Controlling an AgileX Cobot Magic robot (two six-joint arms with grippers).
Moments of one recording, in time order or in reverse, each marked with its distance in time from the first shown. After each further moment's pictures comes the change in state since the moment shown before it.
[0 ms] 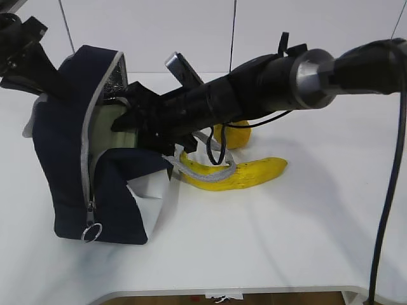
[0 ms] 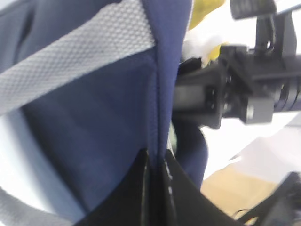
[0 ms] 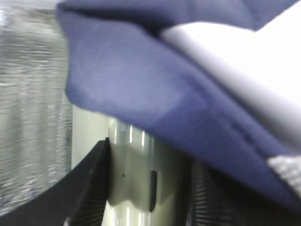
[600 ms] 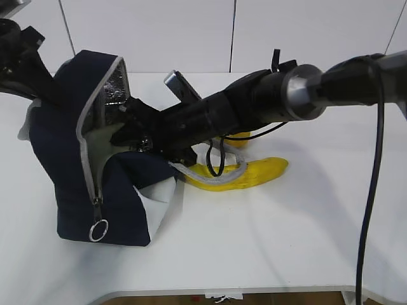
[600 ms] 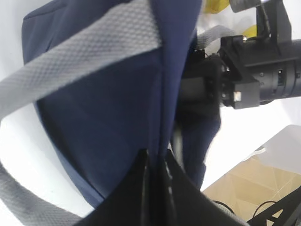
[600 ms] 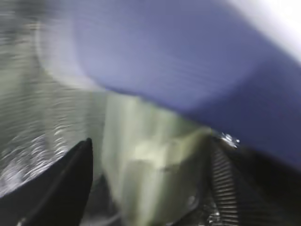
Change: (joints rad) left arm -0.004 0.000 -0.001 0.072 -0.002 0.006; right arm 0.000 0.057 -0.006 -0.002 0.026 0.000
